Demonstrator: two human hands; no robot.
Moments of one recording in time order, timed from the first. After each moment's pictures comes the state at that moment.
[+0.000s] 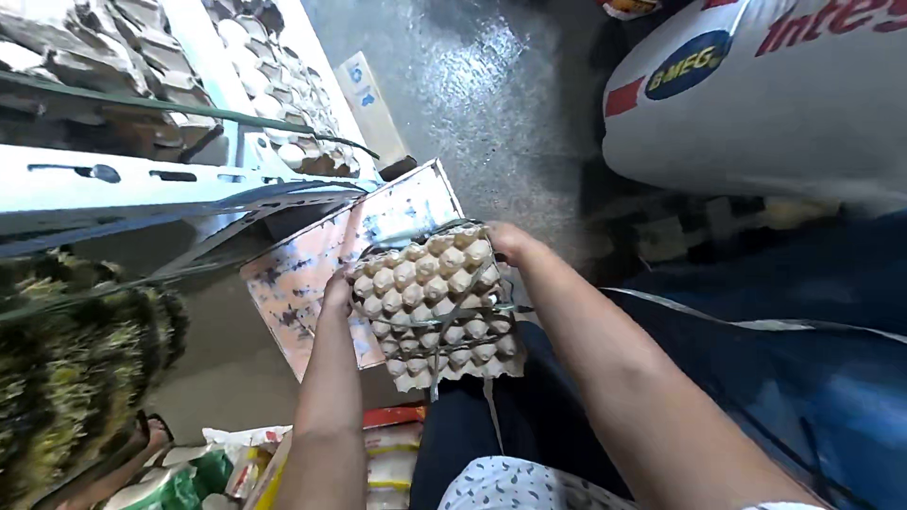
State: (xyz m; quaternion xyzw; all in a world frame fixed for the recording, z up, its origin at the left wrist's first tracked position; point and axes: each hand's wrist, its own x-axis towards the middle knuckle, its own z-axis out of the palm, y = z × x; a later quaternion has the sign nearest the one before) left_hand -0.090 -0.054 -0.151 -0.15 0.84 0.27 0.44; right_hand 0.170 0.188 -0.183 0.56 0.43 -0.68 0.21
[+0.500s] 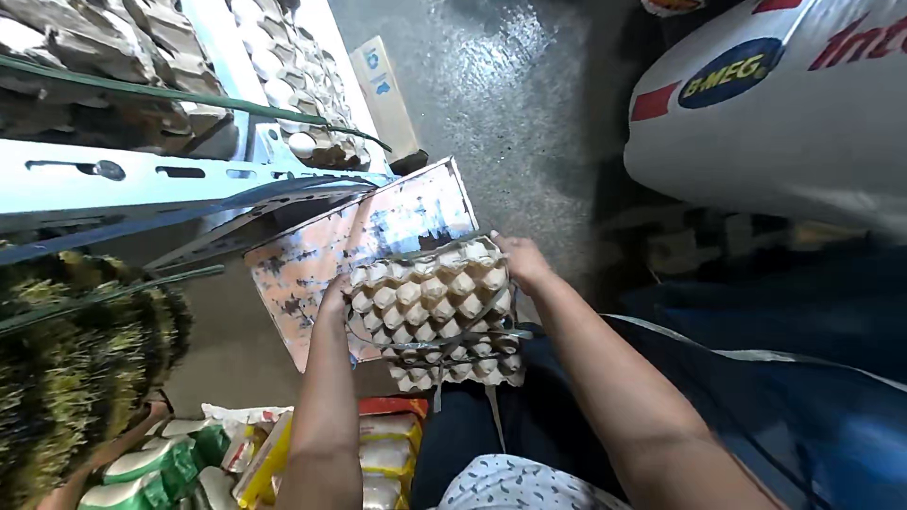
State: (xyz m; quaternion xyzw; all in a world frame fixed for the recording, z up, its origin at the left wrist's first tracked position) left_hand -0.082 -0.054 -0.100 -0.18 0.83 0.29 0.44; right_hand 0.178 0.173 -0.143 0.61 0.42 -0.65 0.16
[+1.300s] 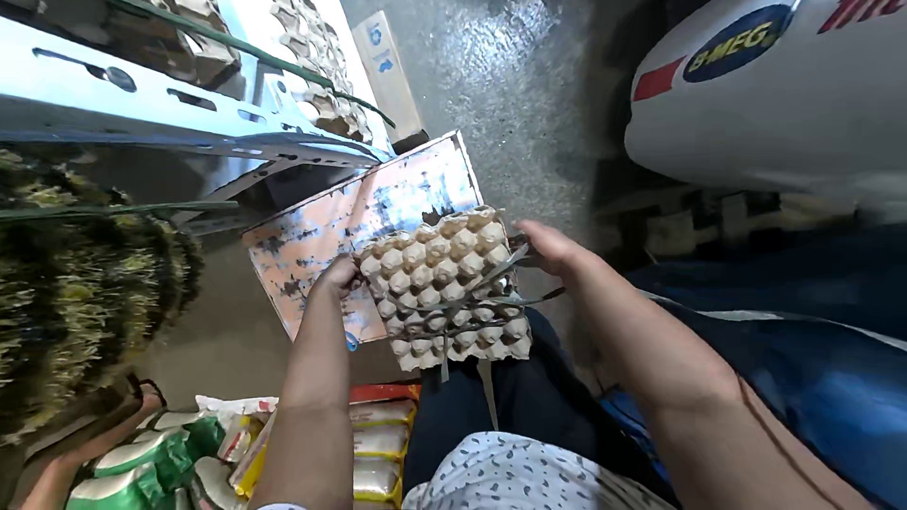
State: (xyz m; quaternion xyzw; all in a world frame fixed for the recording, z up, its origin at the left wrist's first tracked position) left_hand -0.099 -0.068 -0.119 -0.08 0.79 0.17 0.59; right_hand 0.221 0.166 -0.151 0.60 0.32 -0.71 0.19
